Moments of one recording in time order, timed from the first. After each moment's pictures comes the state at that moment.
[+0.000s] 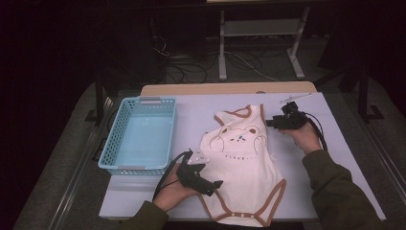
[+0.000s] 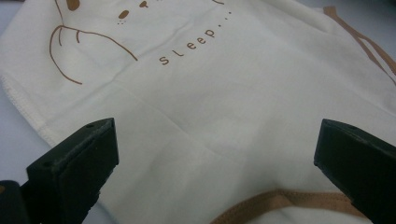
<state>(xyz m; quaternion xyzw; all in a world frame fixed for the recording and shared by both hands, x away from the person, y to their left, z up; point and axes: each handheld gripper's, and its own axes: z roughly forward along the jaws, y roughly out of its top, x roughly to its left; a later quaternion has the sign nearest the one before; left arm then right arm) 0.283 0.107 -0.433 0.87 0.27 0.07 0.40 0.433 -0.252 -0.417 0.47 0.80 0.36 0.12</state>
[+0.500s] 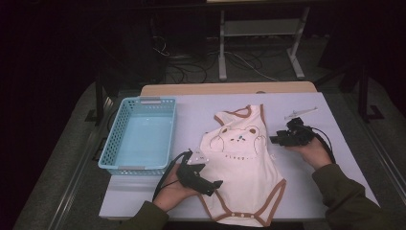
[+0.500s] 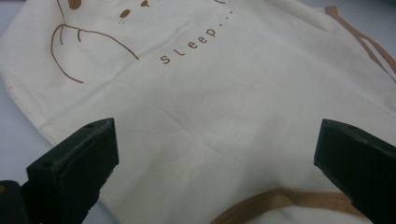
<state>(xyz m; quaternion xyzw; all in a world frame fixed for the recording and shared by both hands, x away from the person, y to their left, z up) 0.282 0.108 -0.434 0.87 0.28 0.07 0.41 0.384 -0.258 -0.425 0.44 0.82 0.34 0.10</state>
